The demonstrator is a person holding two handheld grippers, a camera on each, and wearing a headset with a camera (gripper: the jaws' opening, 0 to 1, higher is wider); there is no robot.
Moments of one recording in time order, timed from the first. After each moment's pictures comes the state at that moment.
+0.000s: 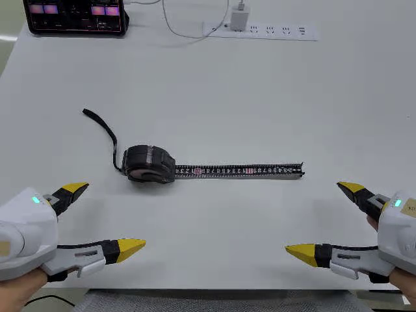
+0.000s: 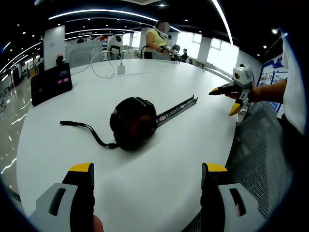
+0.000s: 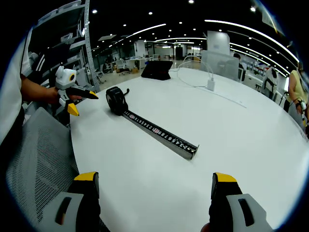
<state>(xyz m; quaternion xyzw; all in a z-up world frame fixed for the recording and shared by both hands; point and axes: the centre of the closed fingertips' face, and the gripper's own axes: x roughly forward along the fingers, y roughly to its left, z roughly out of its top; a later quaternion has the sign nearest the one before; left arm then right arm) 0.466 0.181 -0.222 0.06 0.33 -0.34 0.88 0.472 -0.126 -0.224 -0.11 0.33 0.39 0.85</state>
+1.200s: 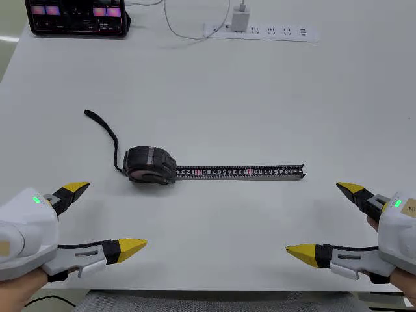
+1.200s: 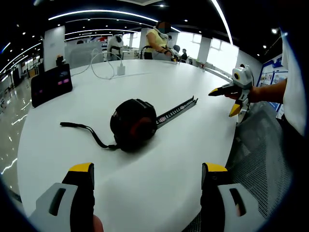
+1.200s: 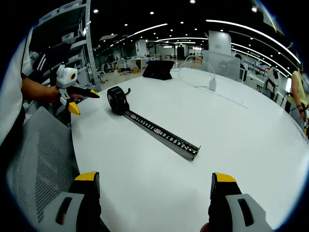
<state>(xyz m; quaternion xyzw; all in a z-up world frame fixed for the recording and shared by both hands) 0.467 0.181 -0.219 0.06 0.33 -0.34 0.88 0.471 -0.124 -0.224 -0.11 0.33 0.40 0.85</state>
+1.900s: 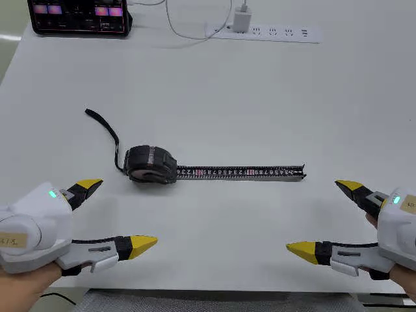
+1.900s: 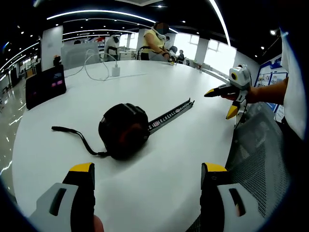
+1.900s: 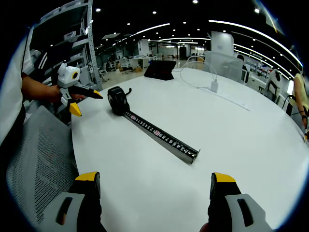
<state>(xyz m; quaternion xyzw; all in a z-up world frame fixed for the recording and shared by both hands) 0.473 0.157 -0.220 0.05 0.33 -0.35 0.88 0.478 -0.123 -0.224 -0.12 0.33 0.40 0.84</state>
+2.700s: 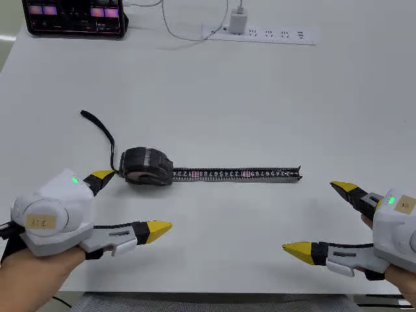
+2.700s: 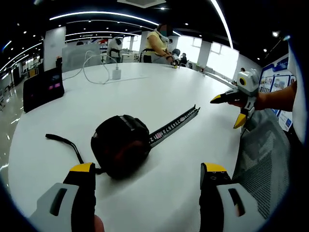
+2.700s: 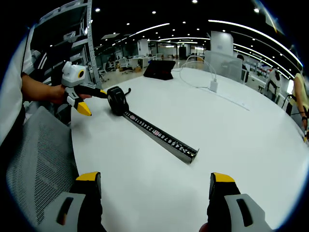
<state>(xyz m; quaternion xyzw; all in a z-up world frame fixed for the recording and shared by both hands) 0.501 0.135 -0.223 0.04 0.32 -0.34 0.88 0.478 -0.125 -0.223 -0.12 0.33 0.40 0.84</state>
